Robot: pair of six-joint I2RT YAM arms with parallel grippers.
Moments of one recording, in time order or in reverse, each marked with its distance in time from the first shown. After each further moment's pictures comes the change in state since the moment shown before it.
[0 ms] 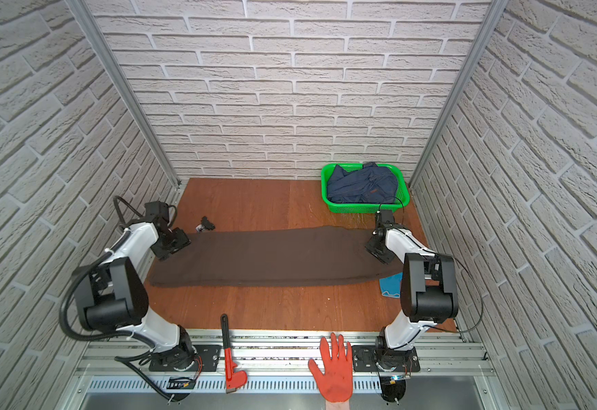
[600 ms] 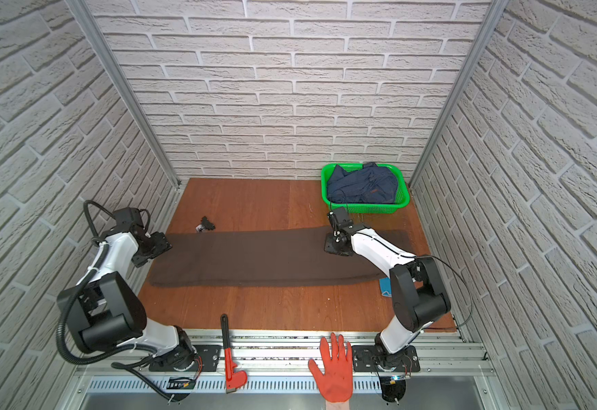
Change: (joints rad) left arm 0.185 -0.056 -0.092 0.056 0.051 0.209; right arm 0.427 0.008 0.059 0.052 -0.084 -0.139
